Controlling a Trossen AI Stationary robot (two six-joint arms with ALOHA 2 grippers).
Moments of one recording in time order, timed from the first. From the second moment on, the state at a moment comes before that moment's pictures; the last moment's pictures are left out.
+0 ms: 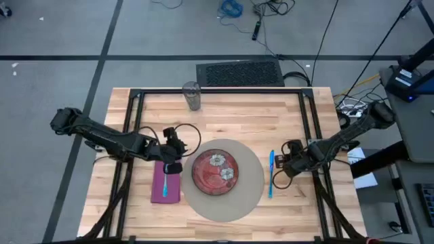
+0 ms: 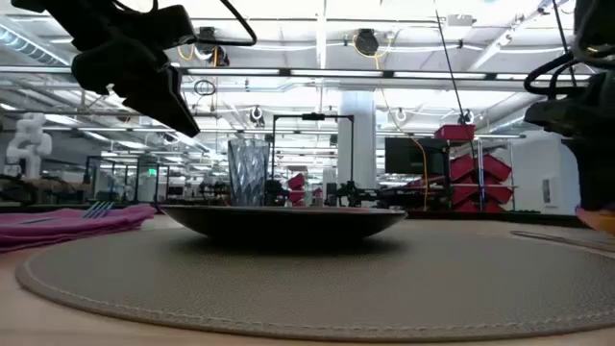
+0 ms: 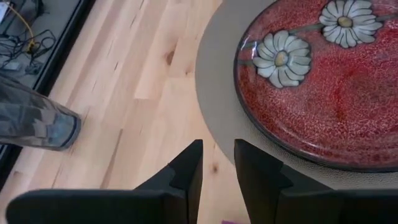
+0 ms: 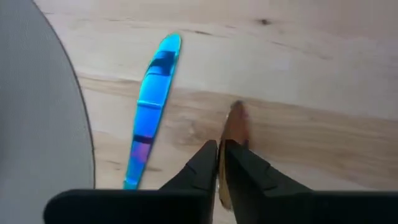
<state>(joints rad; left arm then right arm) -0.26 1.14 0.66 -0.42 -0.50 -0.17 0.47 1.05 0.50 -0.85 0.29 1.90</state>
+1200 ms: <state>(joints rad) -0.26 1.14 0.66 -0.42 -0.50 -0.17 0.80 1.05 0.50 -0.87 0.15 2.06</state>
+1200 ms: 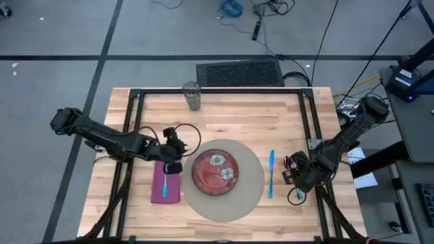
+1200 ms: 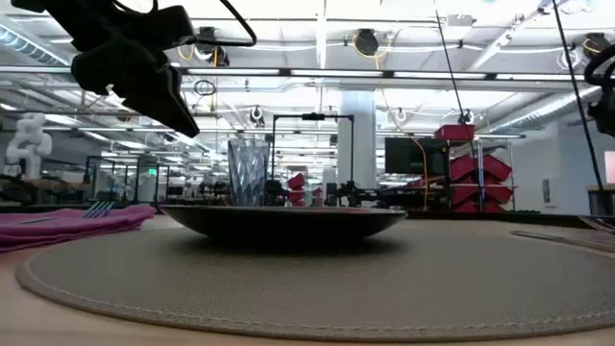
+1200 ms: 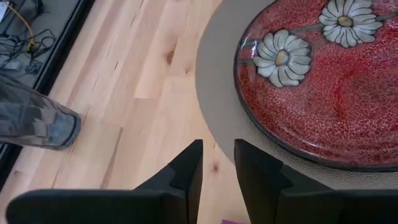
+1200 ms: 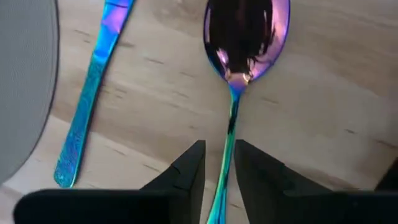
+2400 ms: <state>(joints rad) -0.26 1.14 0.66 -0.40 -0.47 -0.15 0.55 1.24 0.50 -0.73 0.09 1.77</state>
